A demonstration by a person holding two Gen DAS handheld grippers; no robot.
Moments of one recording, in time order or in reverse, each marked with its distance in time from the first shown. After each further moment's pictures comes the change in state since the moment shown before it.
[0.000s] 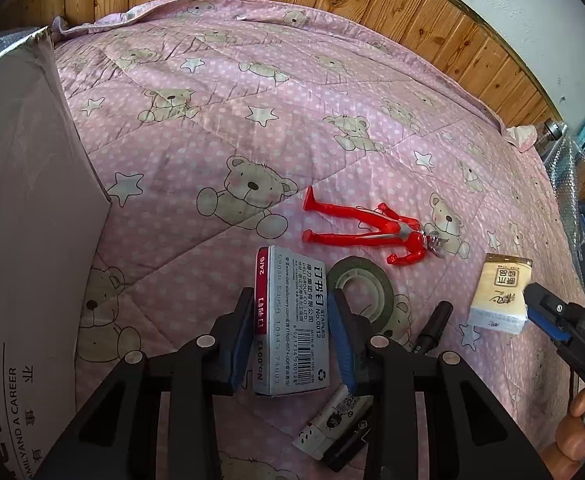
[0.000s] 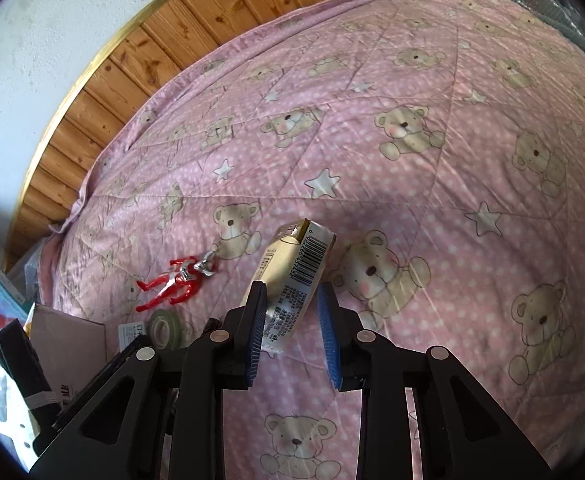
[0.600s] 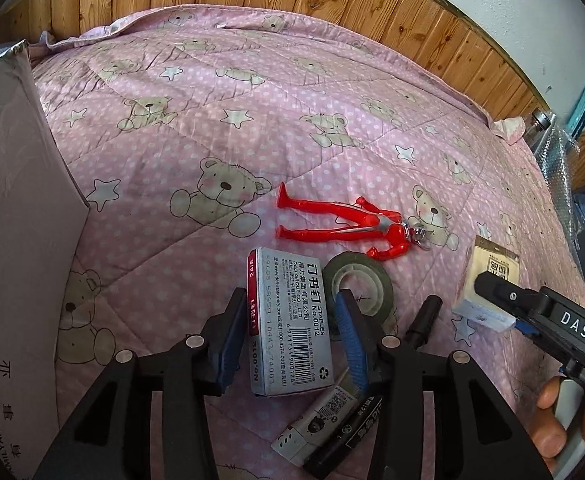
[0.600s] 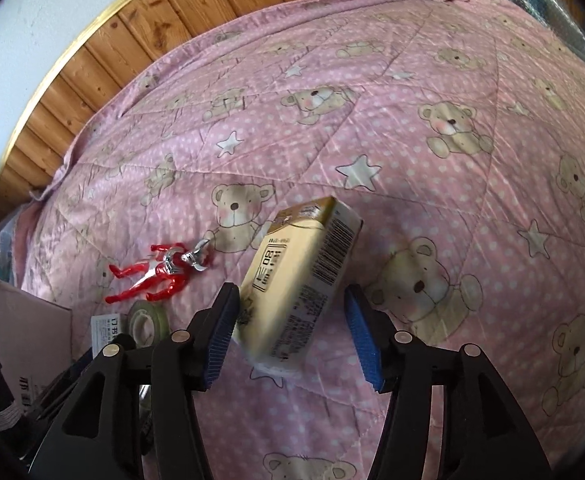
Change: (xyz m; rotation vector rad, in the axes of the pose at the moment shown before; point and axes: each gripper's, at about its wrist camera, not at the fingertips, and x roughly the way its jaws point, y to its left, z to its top) left arm 0.004 -0.016 -0.007 0.046 -0.035 -0.016; right arm 0.049 0.031 -0.002 -0.147 0.018 -0.067
